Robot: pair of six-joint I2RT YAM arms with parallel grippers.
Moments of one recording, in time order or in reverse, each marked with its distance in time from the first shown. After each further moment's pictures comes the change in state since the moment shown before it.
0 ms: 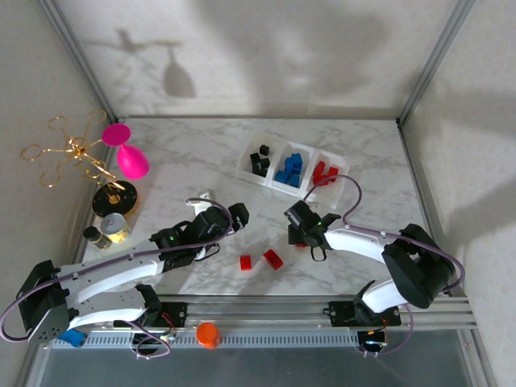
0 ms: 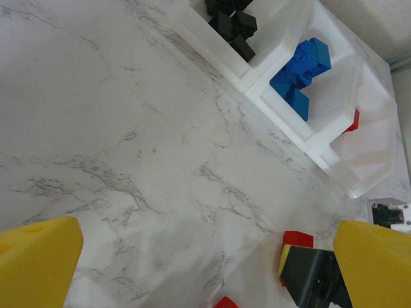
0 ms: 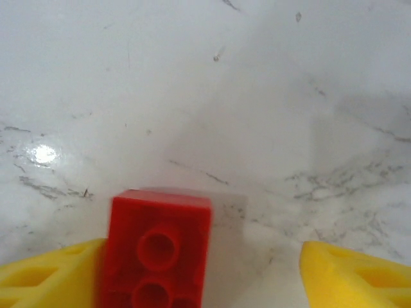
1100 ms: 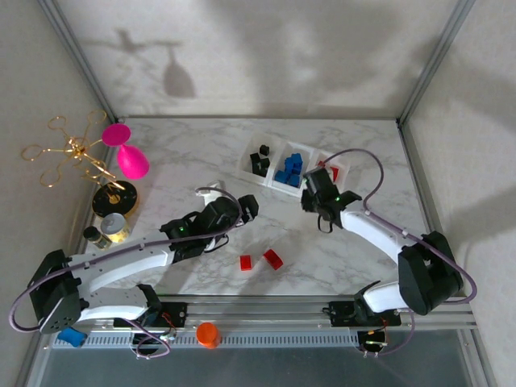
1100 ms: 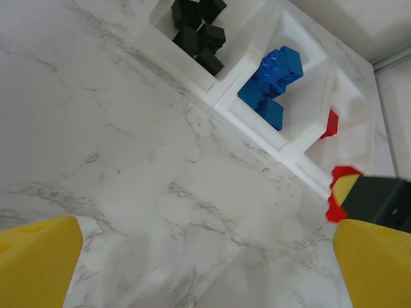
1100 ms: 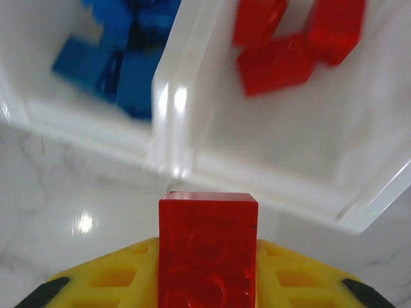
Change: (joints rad) left arm 0.000 0.124 0.127 0.032 0.003 0.060; right arm -0.247 -0.051 0.217 0.029 -0.028 -0.147
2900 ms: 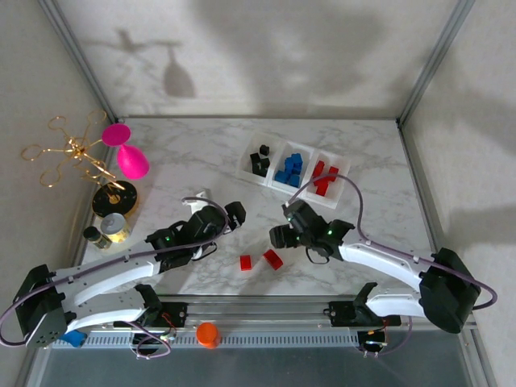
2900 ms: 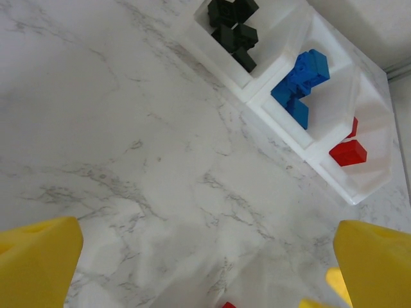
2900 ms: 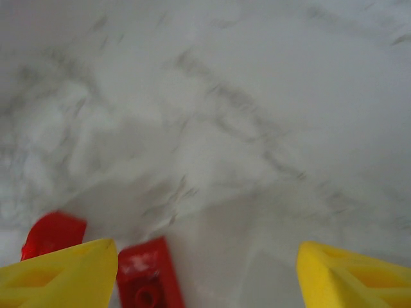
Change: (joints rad) left arm 0.021 -0.171 -0.151 -0.043 -0.003 -0.052; right arm 0.399 -0.179 -0.216 0.015 -0.192 0.017
